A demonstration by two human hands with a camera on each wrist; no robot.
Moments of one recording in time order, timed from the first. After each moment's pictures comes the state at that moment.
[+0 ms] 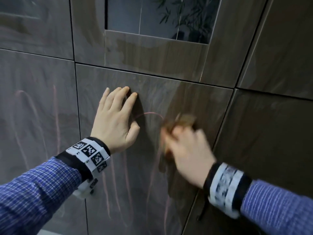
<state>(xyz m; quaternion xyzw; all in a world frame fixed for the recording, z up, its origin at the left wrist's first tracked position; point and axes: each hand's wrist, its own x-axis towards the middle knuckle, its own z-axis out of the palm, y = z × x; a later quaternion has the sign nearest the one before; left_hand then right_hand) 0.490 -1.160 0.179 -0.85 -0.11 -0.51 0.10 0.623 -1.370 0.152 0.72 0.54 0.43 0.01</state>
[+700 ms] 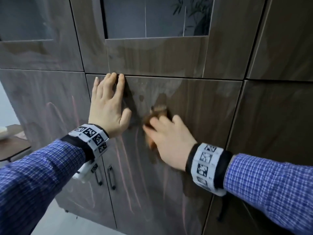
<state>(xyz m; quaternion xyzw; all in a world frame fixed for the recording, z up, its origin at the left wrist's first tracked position) 0.483 -1.130 0.216 -0.85 -0.18 -0.46 0.16 0.605 -1.314 0.181 0.67 0.62 0.41 0.02</state>
